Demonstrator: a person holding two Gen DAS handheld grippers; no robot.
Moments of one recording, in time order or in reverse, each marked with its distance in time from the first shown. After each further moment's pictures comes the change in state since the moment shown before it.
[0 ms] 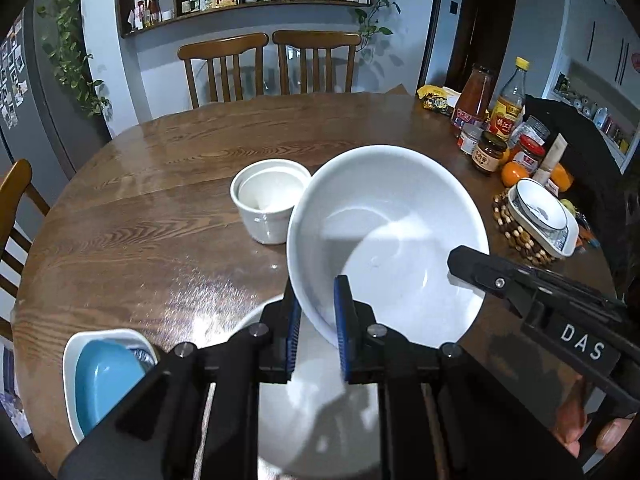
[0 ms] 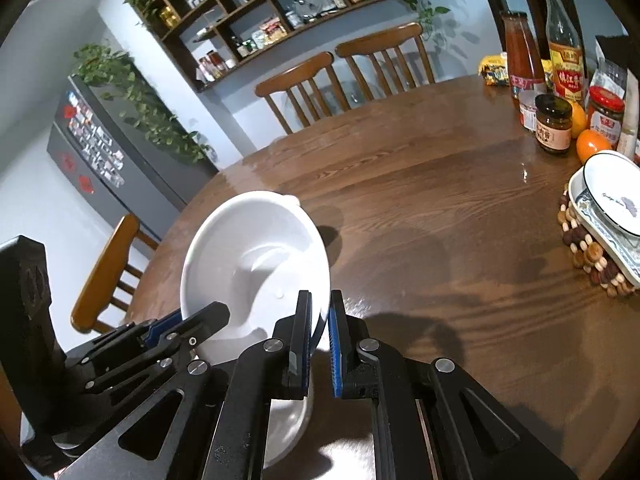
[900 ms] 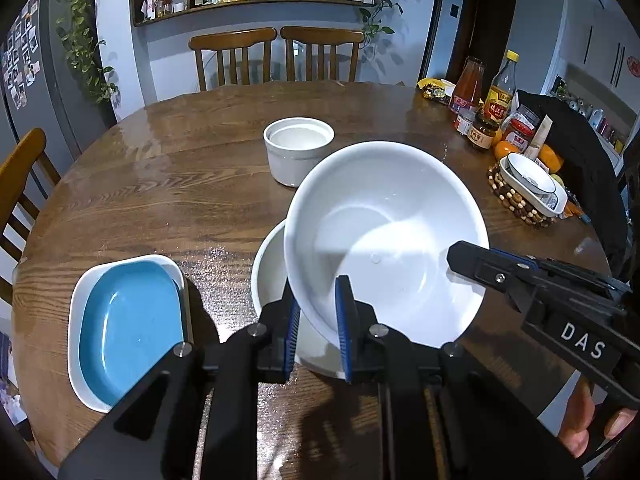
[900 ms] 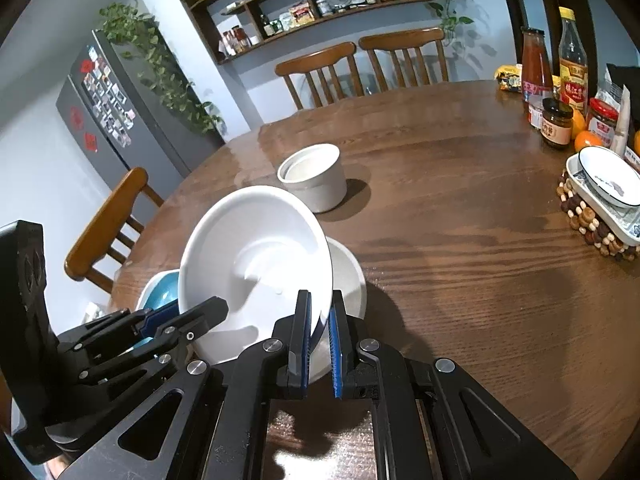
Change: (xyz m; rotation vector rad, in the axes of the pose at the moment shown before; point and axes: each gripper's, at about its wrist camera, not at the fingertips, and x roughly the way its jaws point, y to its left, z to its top) left arm -0.030 0.025 -0.062 -0.015 0.000 -0.016; right arm -0.012 0.045 -0.057 -0.098 0.035 -0.038
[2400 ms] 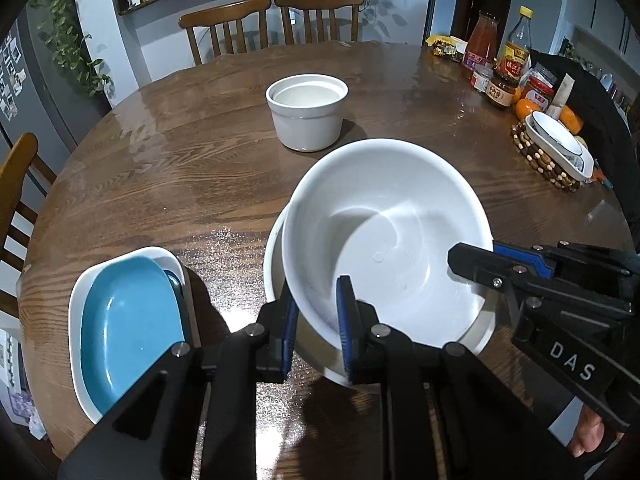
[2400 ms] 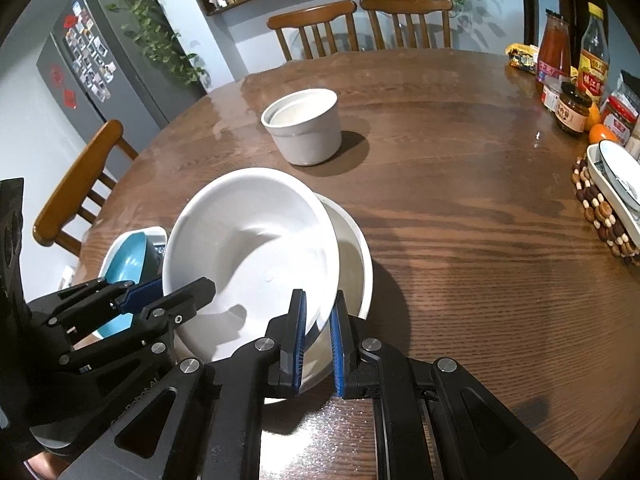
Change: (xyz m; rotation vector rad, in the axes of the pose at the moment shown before) left arm 0.038 0.001 -0.001 0.062 0.131 0.052; right arm 0.045 0.006 -0.001 -0.053 0.158 -0.081
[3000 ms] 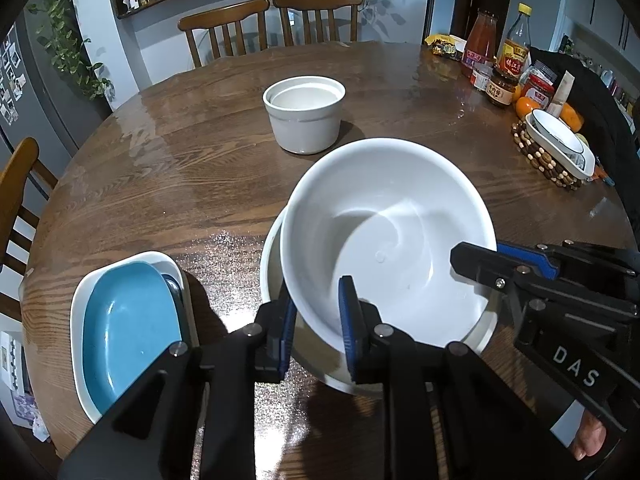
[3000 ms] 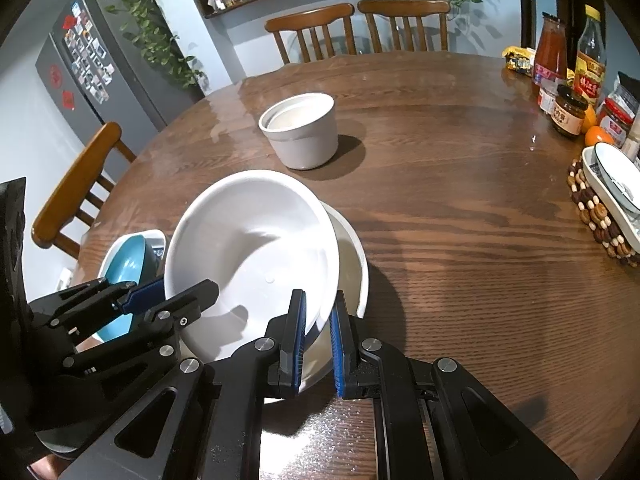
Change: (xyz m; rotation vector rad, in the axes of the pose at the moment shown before) left arm 0.002 -0.004 0.001 0.006 -0.005 0.010; right arm -0.001 -0.004 0.000 0.005 -0.007 -0.008
